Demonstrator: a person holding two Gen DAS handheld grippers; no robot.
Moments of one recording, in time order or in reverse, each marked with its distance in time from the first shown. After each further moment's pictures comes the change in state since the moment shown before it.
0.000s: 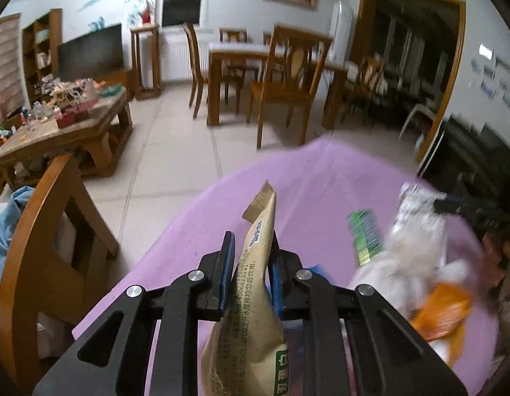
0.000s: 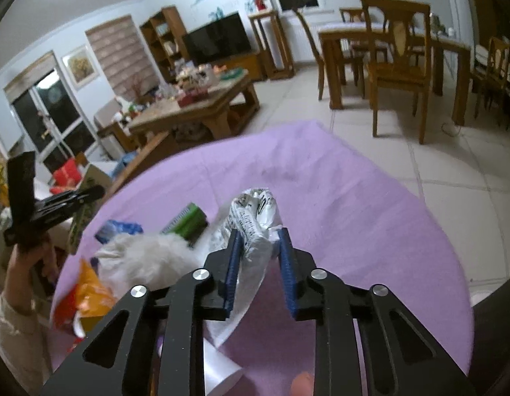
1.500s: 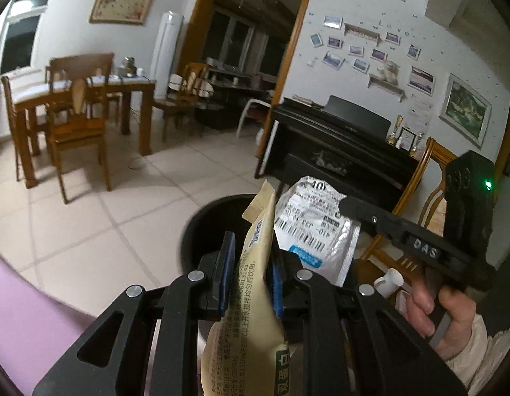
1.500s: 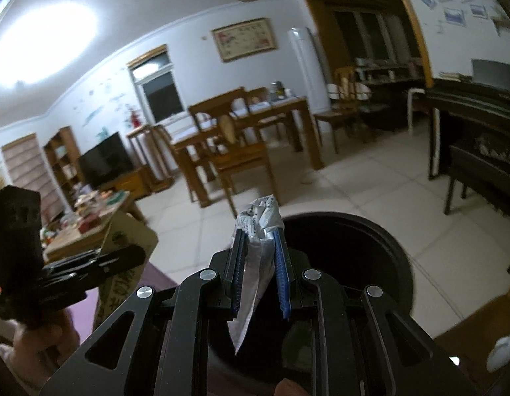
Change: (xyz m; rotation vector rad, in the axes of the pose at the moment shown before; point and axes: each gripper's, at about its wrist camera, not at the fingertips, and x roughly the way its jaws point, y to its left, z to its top) left arm 0.087 -0.472 0.032 0.287 -0.031 -0.641; right arm -0.339 -0.336 -0.151 0.337 -0.449 -0.431
